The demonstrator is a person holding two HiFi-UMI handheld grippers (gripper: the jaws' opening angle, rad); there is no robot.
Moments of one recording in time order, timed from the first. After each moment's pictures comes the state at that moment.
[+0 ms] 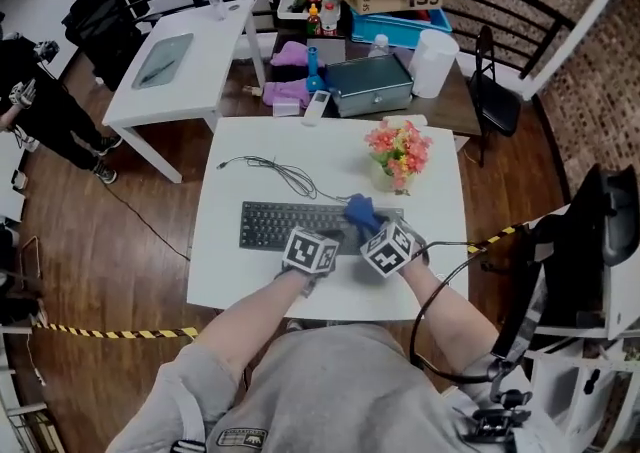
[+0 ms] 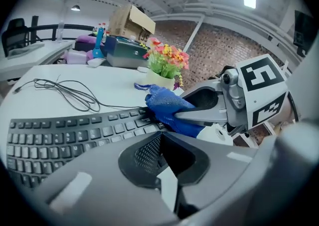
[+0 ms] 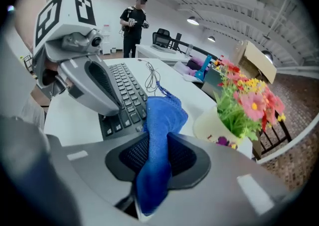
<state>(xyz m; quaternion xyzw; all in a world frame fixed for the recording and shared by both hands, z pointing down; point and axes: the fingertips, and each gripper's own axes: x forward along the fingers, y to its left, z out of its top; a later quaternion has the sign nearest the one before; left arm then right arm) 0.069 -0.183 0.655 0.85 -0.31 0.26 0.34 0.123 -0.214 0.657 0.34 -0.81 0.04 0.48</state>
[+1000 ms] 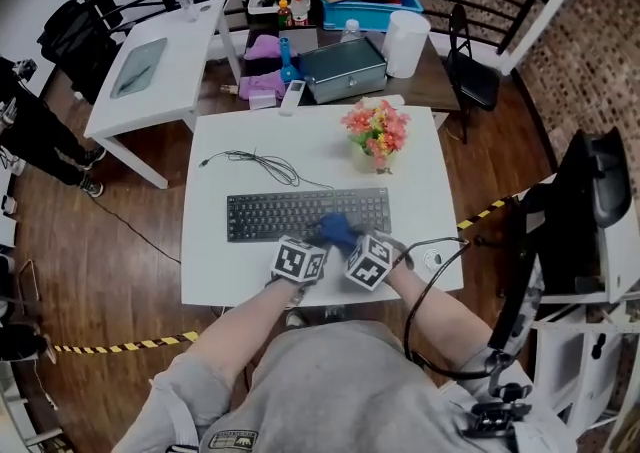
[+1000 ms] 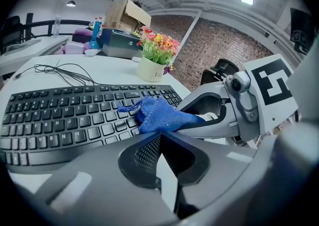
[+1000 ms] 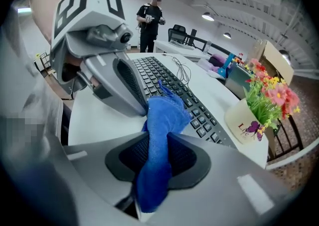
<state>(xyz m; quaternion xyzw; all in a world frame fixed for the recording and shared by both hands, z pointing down) 0.067 -0.130 0.670 0.85 -0.29 0.28 0.34 0.093 -0.129 0.682 0.26 -0.82 0.05 0.51</state>
